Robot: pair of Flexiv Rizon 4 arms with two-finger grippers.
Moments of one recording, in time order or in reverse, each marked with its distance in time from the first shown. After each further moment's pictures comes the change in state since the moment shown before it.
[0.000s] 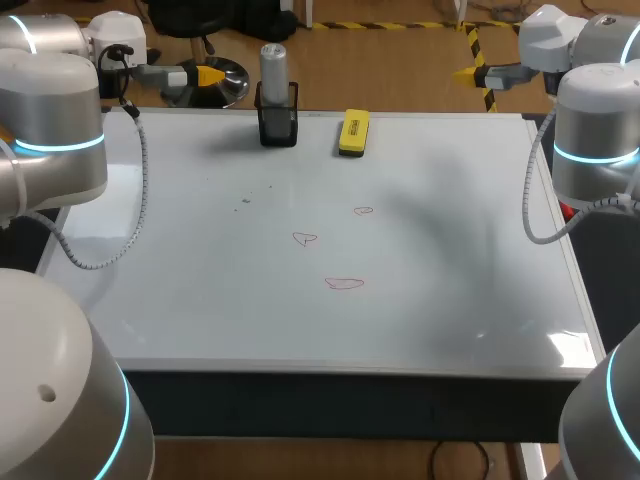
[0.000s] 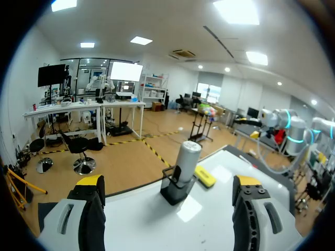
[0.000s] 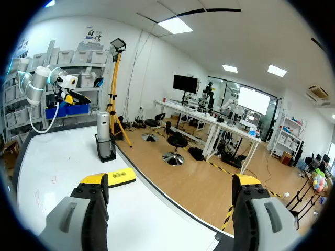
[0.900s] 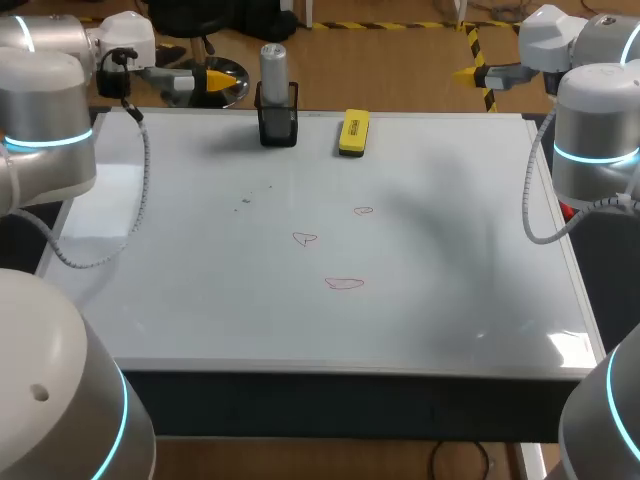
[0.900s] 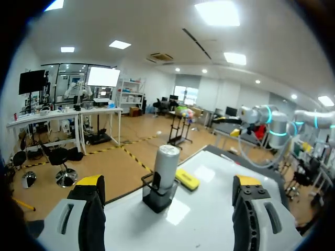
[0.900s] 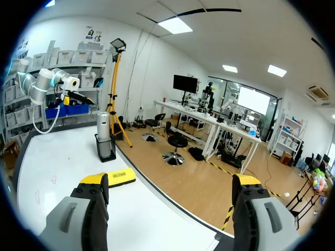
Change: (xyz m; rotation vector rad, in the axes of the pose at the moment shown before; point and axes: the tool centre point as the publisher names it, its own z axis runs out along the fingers) left arm 0.030 -0.001 0.021 0.042 0.228 0.083; right arm 0.000 0.000 0.000 0.000 0.000 0.000
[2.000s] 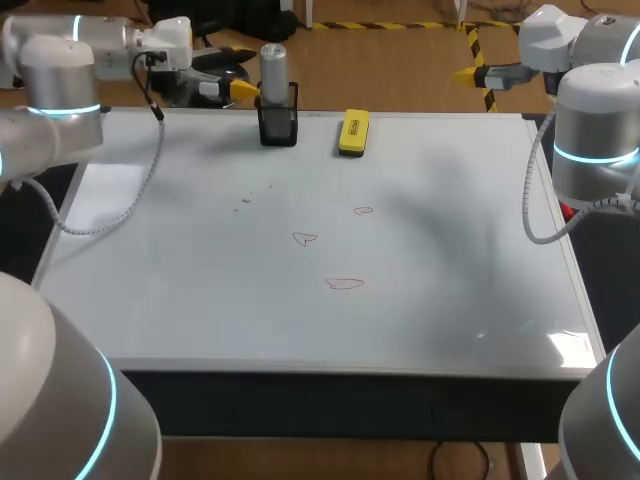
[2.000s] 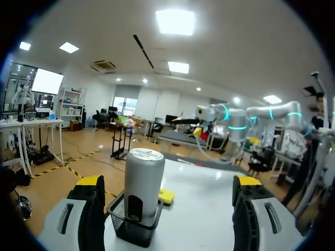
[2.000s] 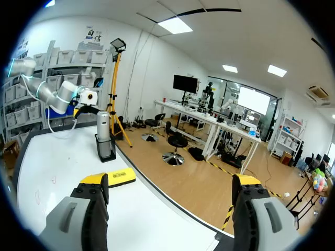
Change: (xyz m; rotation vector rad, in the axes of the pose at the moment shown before) left arm 0.013 0.015 0.092 0.110 0.521 0.065; right arm 0.000 0.000 0.000 0.000 0.000 0.000
